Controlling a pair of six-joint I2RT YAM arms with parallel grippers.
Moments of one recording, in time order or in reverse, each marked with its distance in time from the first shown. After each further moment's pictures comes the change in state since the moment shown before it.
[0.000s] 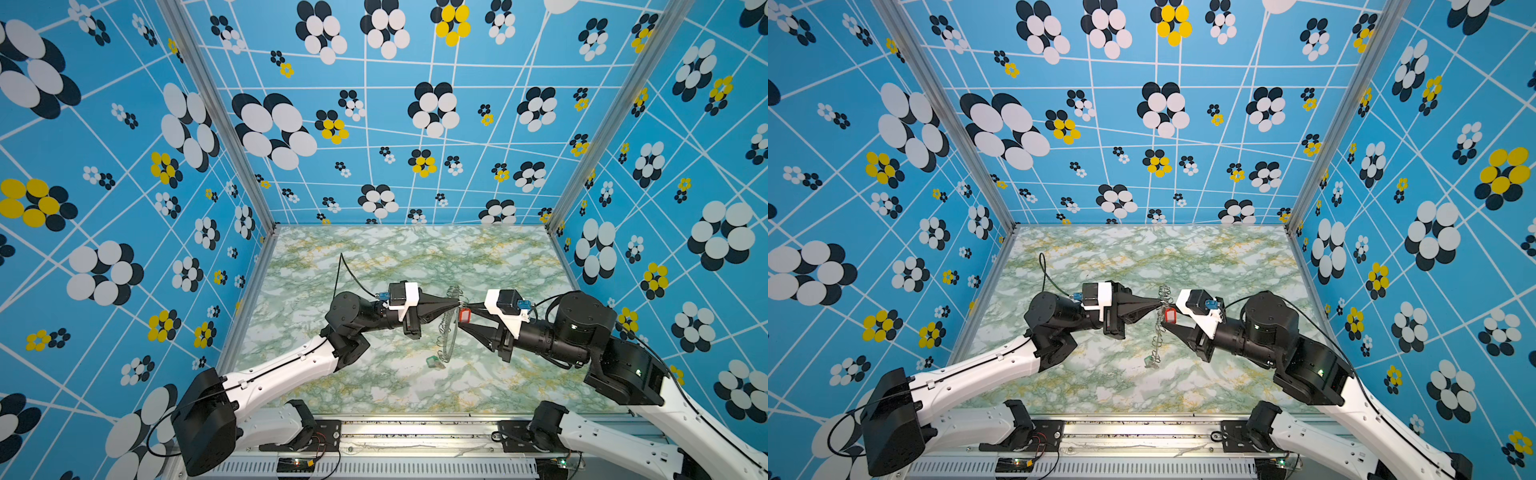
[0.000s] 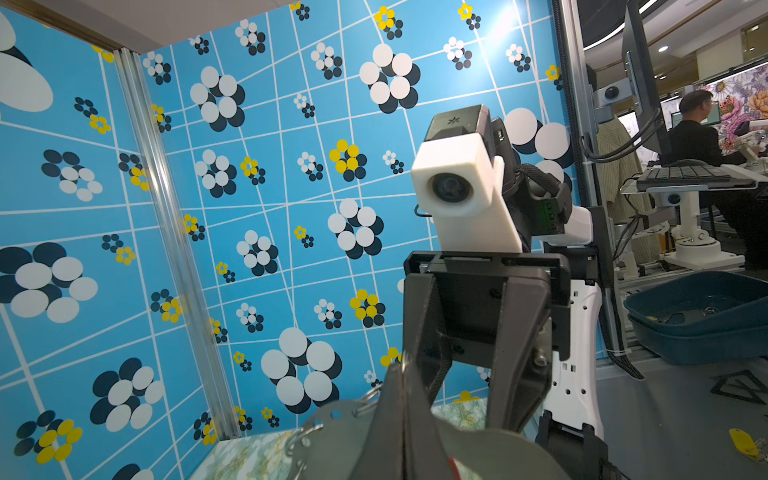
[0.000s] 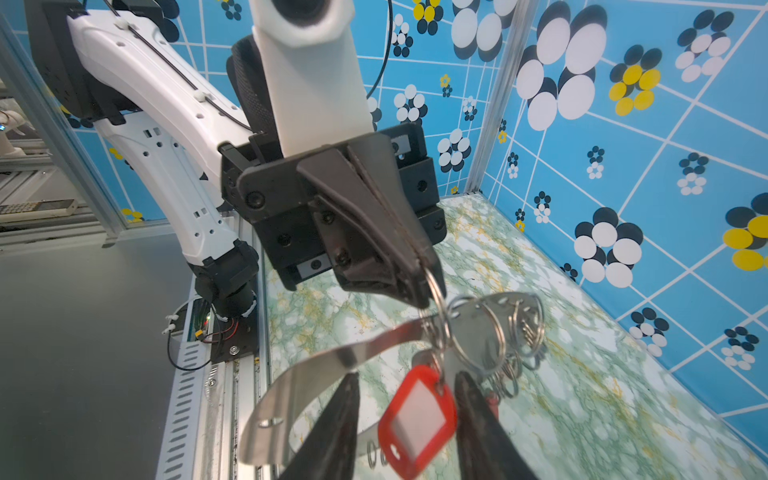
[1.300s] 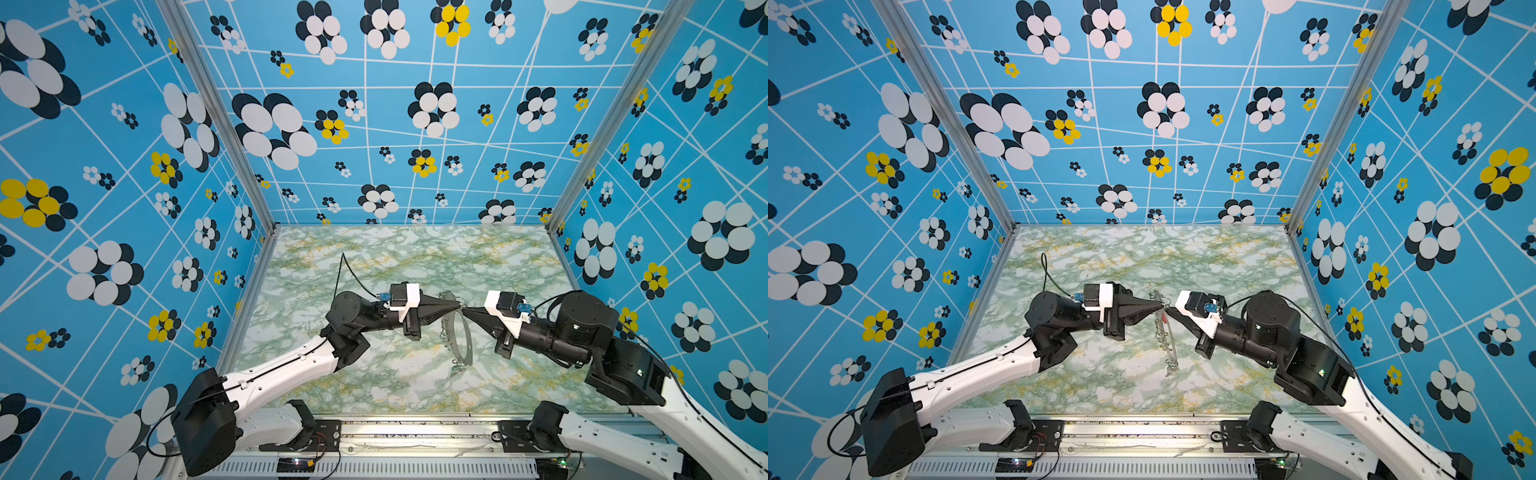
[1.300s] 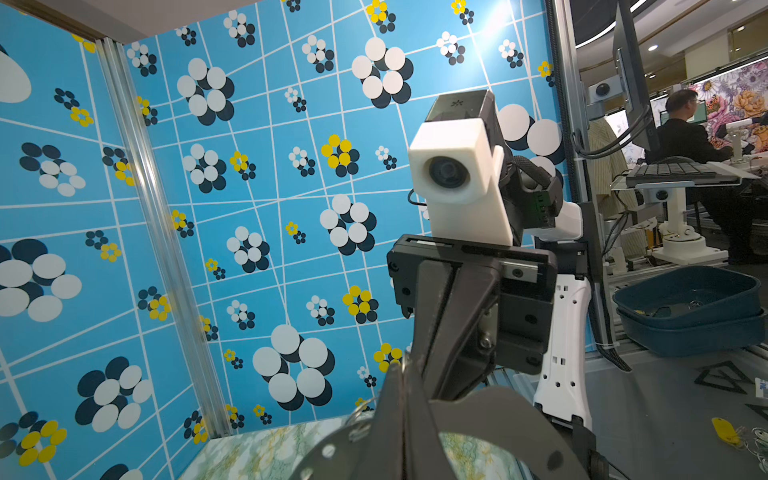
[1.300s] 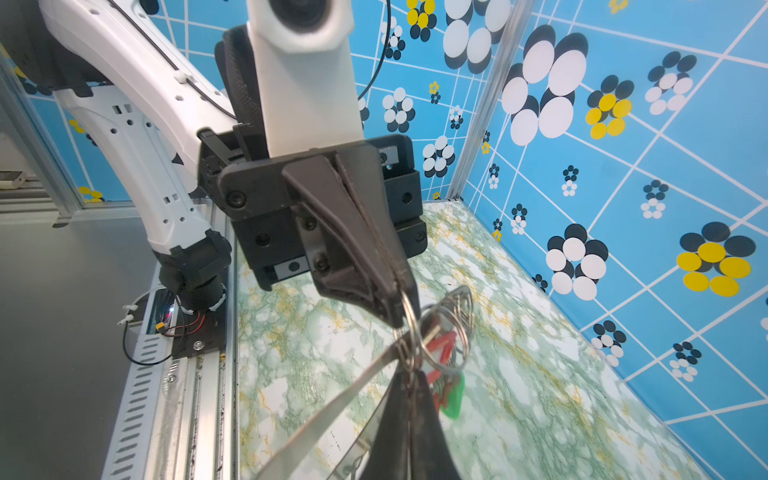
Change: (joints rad) left arm 0.000 0.000 0.000 -0.014 0.023 0.001; right arm 0.003 0.000 0.007 0.009 0.024 -0.078
